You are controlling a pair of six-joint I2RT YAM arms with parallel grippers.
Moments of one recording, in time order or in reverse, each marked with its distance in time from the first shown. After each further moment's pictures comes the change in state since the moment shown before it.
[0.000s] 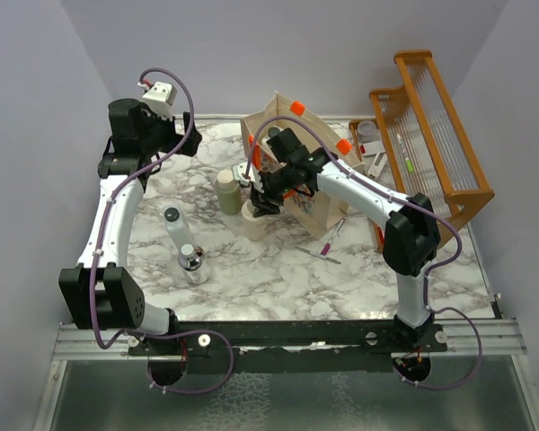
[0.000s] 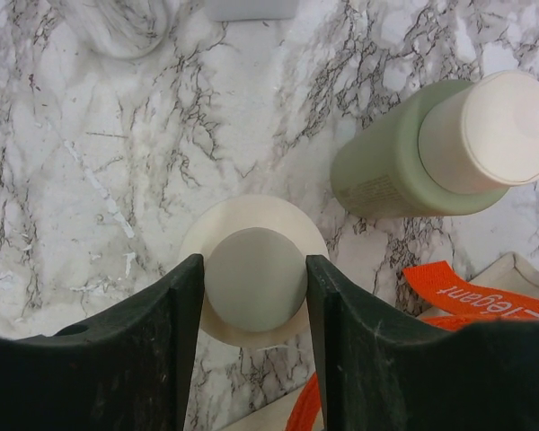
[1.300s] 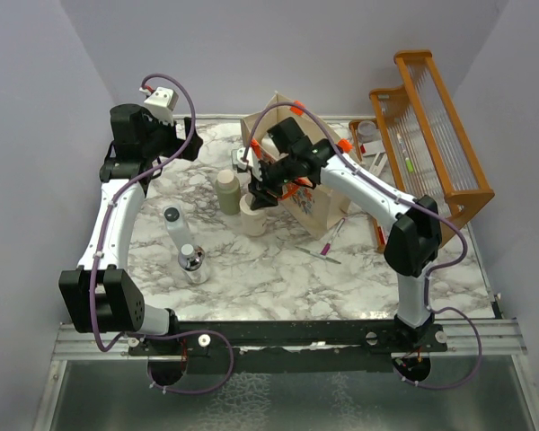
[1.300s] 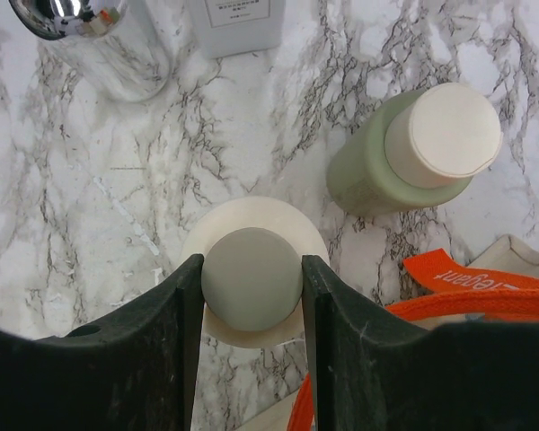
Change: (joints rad) left arm 0.000 -0.021 -0.056 0.029 0.009 0.003; right arm 0.000 -0.007 0.098 -0.050 0.004 0.149
